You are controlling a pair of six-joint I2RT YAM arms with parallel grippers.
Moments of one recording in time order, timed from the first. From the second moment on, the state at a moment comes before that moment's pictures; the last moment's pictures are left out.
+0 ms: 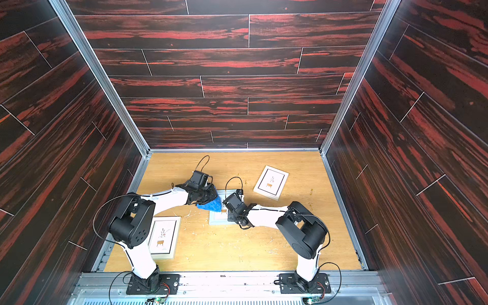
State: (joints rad) left arm -0.43 1.87 1.12 -0.19 0.19 -0.80; right arm 0.90 1.82 0.98 -0.19 0.23 0.78
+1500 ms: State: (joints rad) left arm -0.52 2.04 1.25 -0.07 0.30 -0.80; right arm 0.89 1.81 0.98 -0.20 0.26 0.79
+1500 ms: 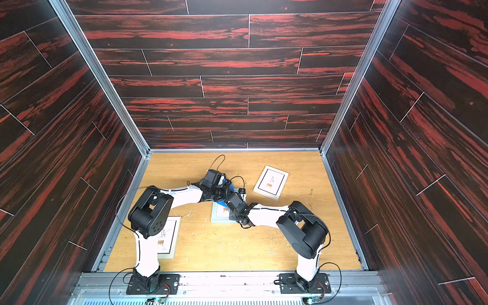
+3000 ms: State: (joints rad) left arm -0.59 1.77 0.92 -0.10 0.30 -0.89; right arm 0.89 1.81 0.98 -0.21 0.26 0.79
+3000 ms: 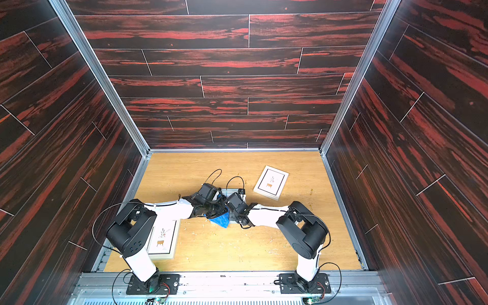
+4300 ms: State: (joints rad) left arm -0.47 2.00 1.27 -0.21 0.29 -0.81; right arm 0.90 1.81 0.98 -0.20 0.26 0.79
